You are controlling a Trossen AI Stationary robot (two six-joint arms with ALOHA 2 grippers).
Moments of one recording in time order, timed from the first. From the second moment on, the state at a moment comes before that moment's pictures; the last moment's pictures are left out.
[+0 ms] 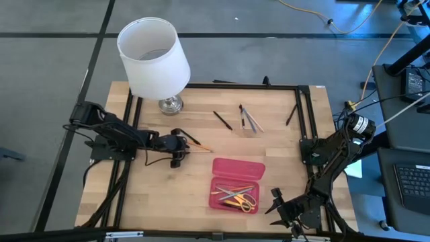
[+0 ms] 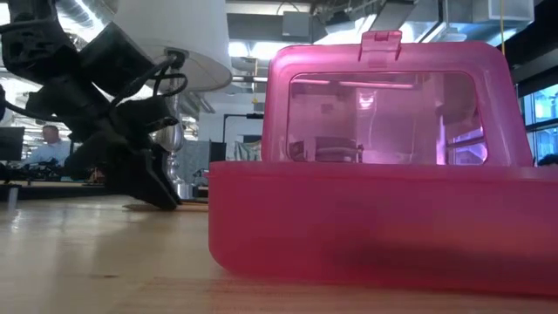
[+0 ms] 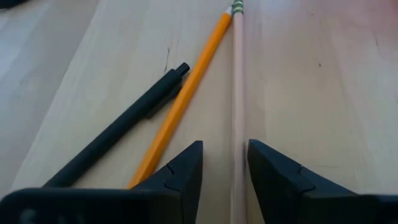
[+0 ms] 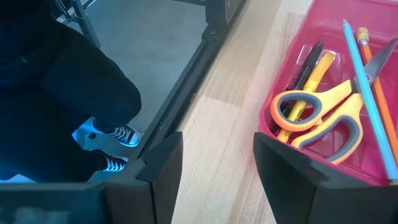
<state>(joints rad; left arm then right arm) -0.07 1.48 0.27 0.42 -0.18 -0.10 1.10 1.56 0.66 0.20 0.49 0.49</state>
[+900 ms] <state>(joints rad) -0.34 1.55 0.13 0.66 -0.47 -0.46 1.10 1.56 0.66 0.19 0.49 0.52</state>
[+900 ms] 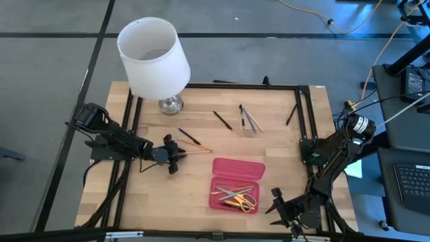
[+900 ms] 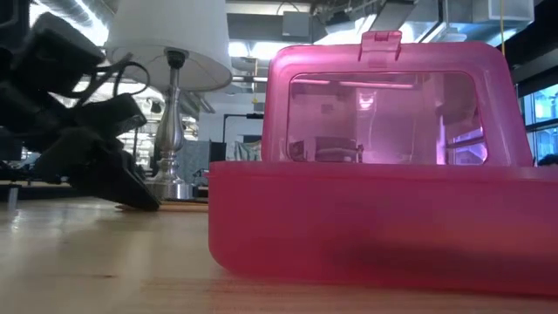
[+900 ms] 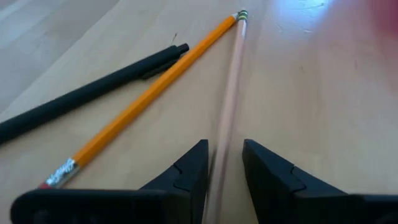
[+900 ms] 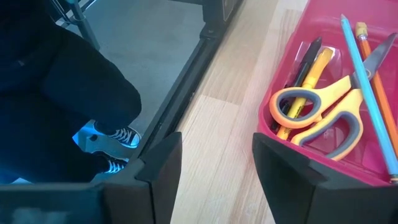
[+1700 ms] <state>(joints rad) -0.41 1.55 0.12 0.64 -0.57 -0.50 1.10 1.56 0.66 0.19 0.49 0.52</state>
